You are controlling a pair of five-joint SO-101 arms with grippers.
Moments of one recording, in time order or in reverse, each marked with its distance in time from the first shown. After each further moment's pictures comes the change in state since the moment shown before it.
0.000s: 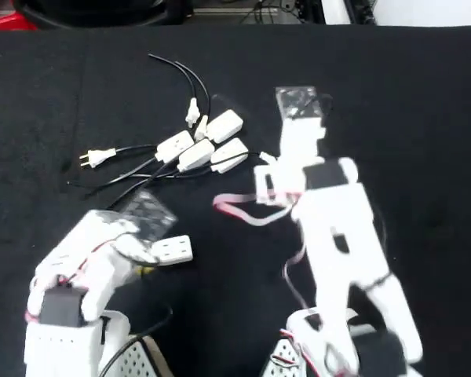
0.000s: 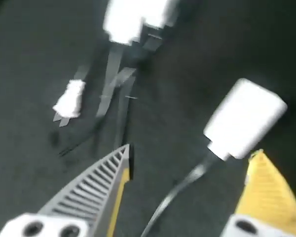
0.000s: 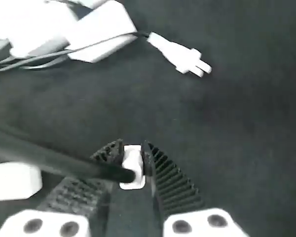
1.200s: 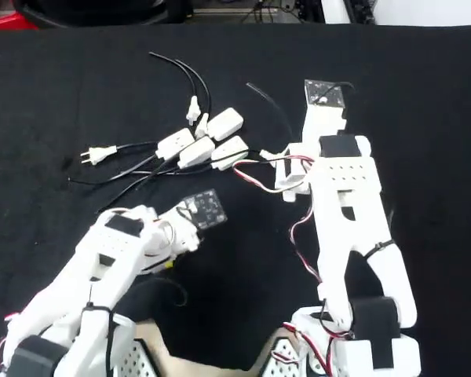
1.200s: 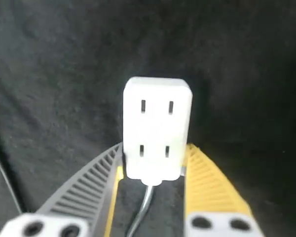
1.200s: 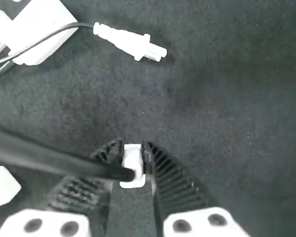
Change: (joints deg) left arm 10.9 51.3 -8.5 -21.3 2.4; right arm 5.3 8.4 -5.9 2.5 -0.1
